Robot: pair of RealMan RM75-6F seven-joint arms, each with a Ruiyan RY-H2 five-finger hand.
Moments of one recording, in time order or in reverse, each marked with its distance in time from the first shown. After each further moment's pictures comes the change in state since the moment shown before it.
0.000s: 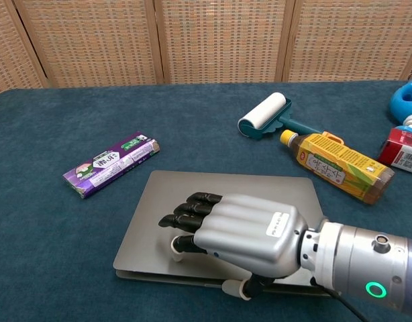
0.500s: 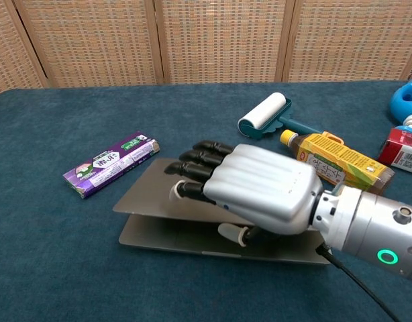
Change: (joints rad) left arm -0.002 -0.001 -0.001 0.000 -0.005 -0.006 0.003; right arm -0.017 -0.001 0.013 0.088 -0.106 0.219 0.001
